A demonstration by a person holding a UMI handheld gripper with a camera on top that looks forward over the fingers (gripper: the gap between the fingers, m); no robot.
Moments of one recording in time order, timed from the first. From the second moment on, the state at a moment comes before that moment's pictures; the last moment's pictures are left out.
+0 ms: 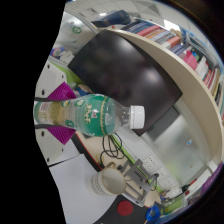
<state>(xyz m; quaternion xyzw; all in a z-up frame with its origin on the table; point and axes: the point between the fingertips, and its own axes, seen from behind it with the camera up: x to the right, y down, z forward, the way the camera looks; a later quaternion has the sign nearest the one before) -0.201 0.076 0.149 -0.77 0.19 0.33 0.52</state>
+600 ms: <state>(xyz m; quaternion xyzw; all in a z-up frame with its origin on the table) -0.126 0.130 0.212 -0.41 0.53 0.72 0.19</state>
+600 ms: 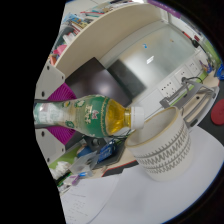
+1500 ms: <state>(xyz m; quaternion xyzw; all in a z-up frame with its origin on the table) 0.111 0.154 0.218 -0.75 0.01 0.02 0.66</state>
